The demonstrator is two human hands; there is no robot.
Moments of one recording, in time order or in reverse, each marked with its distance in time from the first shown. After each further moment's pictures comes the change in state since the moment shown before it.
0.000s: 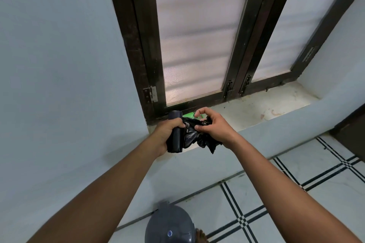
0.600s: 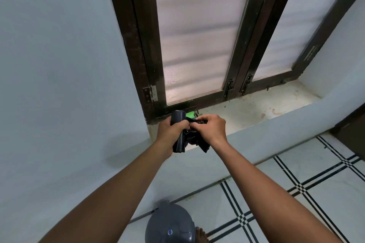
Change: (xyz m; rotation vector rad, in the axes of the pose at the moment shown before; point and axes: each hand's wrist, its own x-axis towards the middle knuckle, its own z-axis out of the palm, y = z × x) left_hand 0.001 -0.009 0.019 0.088 0.141 0.212; right_hand 0.010 0.008 0.036 -0.210 0.443 0.017
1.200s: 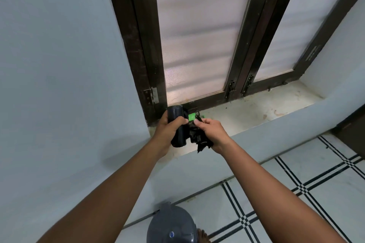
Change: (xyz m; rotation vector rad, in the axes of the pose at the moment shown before) left_hand 0.016 0.003 -0.015 -0.067 -0.105 0.089; right_hand 0.012 0.009 0.003 0.514 -0.292 0.386
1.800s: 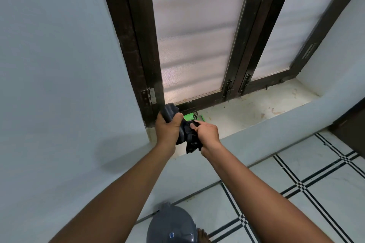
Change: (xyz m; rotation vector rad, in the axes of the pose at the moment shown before) left_hand 0.013 -0.010 0.024 -0.081 0.347 0.073; right_hand 0.001 0.008 0.029 0.232 0.256 0.117
